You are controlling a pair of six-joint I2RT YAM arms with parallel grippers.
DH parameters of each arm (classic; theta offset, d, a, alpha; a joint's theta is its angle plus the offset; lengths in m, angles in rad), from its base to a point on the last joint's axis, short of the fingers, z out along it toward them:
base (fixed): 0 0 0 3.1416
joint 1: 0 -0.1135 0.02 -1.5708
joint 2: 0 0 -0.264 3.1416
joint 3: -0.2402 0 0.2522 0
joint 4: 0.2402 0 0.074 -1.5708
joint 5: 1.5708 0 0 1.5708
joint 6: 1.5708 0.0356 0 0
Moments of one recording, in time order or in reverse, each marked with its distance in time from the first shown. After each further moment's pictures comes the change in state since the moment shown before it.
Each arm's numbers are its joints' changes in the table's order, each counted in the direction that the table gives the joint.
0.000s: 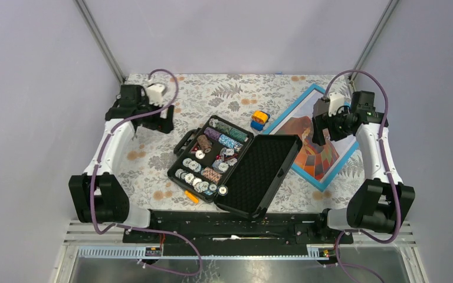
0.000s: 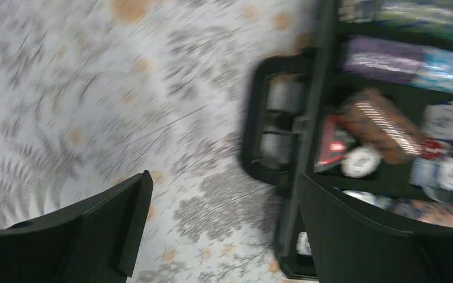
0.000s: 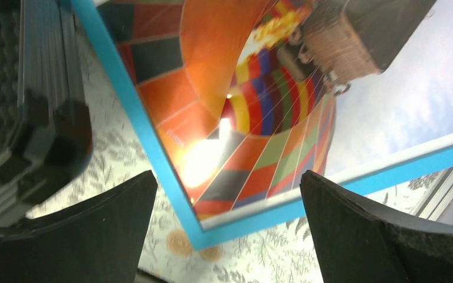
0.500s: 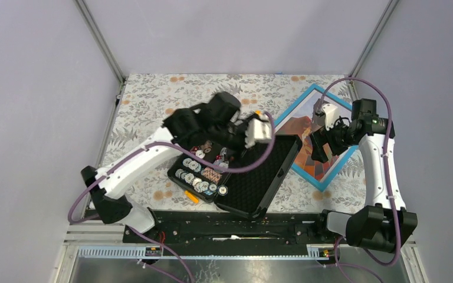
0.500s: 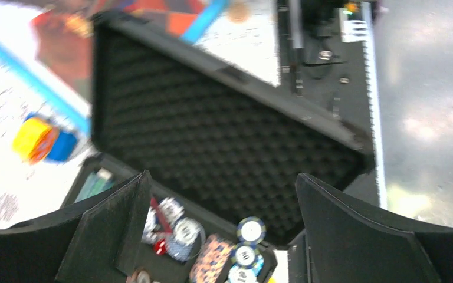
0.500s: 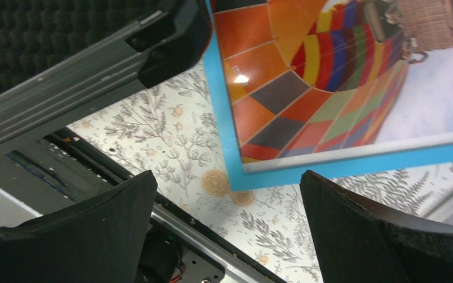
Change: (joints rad) left arm 0.980 -0.069 -0.511 0.303 0.185 0.188; right arm -0.017 0.159 -0.028 0.379 -0.054 -0.224
